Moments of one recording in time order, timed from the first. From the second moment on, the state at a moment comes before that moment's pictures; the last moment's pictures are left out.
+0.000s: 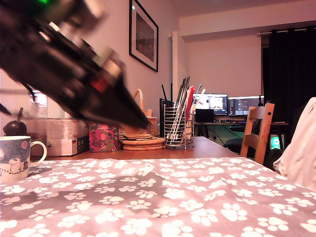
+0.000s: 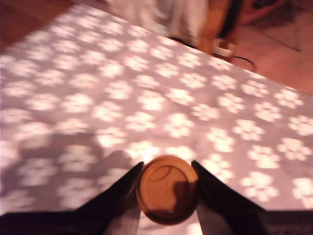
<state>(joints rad) -0.74 1.23 0.54 0.14 0.23 0.07</state>
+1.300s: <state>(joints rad) -0.02 0.94 0.54 -0.09 0.23 0.14</state>
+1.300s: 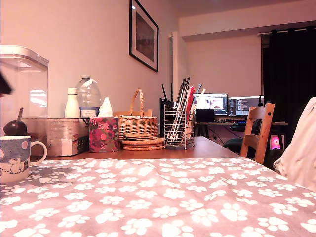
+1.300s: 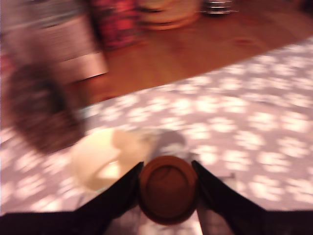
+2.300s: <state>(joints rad) 0.04 0.99 0.54 0.07 0.20 0.09</state>
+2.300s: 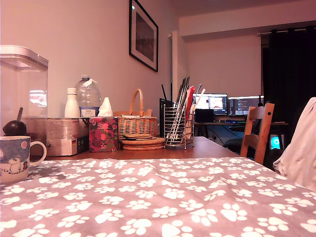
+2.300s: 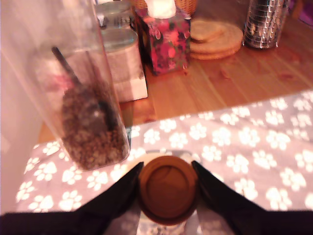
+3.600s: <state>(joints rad) 0.04 1.55 1.02 -0.39 0.22 -0.05</state>
